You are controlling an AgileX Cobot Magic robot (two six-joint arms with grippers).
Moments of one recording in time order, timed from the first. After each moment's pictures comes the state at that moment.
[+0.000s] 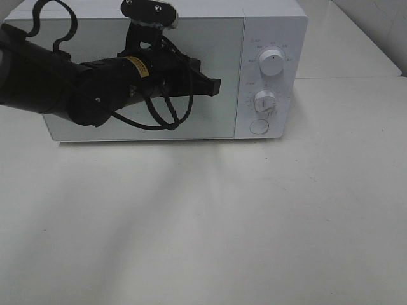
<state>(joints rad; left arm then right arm) -0.64 1.99 -1.13 -0.10 -0.47 0.05 0.06 0.00 -0.50 -0.01 1.00 -0.06</state>
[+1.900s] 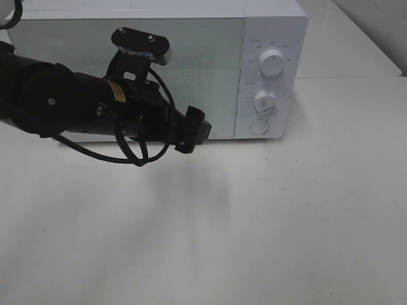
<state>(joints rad) -0.72 1.76 -0.94 -0.18 -0.06 0.08 0.06 0.00 -0.50 -0.01 1.00 -0.06</state>
